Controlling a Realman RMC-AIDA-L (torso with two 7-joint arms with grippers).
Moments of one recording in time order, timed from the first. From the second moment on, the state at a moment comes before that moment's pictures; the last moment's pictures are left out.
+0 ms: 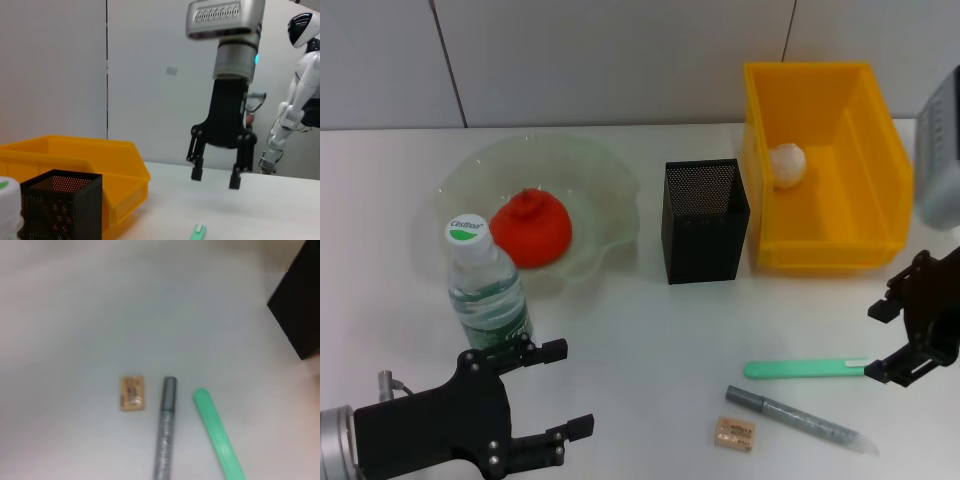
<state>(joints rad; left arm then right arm) -0.30 -2.07 0.88 0.47 1.73 1.68 -0.82 0.60 2.03 1.87 1.49 0.55 -1.84 2.09</state>
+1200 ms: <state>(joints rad) -0.30 -2.06 0.88 0.45 1.73 1.68 -0.82 0.61 2.07 1.68 1.29 0.45 -1.57 2.05</state>
